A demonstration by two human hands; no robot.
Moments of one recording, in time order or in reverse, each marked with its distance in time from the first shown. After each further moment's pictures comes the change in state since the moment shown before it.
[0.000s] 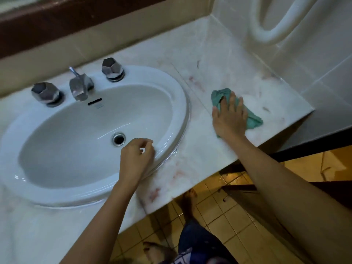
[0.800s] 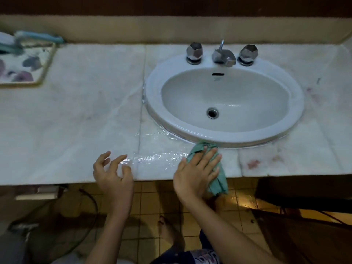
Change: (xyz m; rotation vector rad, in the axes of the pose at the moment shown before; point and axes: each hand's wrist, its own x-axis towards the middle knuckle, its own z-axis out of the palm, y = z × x) left_hand -0.213 -0.232 -0.185 -0.064 0.810 -0.294; right_hand -0.372 -0.276 0.103 0.123 -0.096 -0.162
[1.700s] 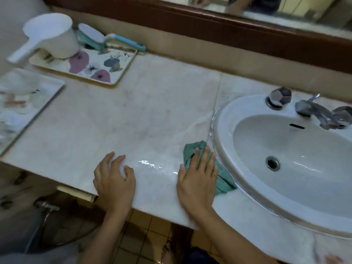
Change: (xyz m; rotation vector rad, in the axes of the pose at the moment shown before) left_hand 0.123 -0.090 -0.051 0.348 0.142 -0.199; right_hand 0.020 -0.150 0.055 -0.138 -0.132 -0.579
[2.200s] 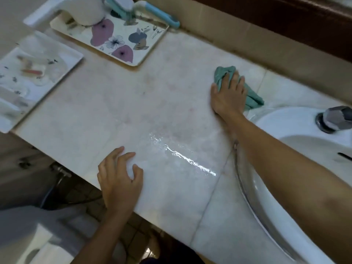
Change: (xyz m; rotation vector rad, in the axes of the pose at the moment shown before) left_hand 0.004 0.007 0.005 0.059 0.071 -0.042; right_hand 0.279 -0.047 -0.034 -0.120 -0.063 -0.171
